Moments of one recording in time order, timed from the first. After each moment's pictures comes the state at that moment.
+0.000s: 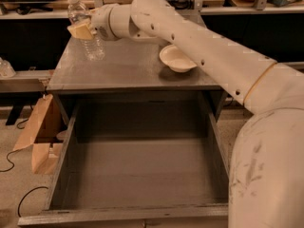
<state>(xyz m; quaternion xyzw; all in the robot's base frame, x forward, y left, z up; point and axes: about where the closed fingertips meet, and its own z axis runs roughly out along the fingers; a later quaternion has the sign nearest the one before) 0.748 0.196 0.965 -0.47 0.62 0.24 0.58</state>
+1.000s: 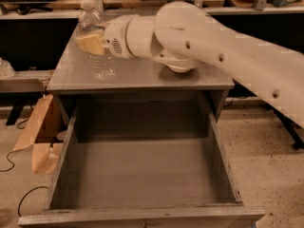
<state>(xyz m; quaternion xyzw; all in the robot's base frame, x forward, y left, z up) 0.630 0.140 0.987 -0.40 0.67 0.27 0.56</state>
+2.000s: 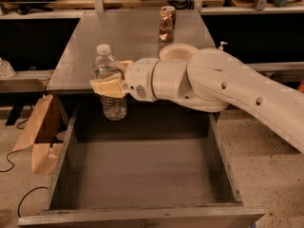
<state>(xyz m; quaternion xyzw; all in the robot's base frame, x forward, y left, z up) 0.547 0.105 0.918 -0.44 0.65 0.32 0.53</state>
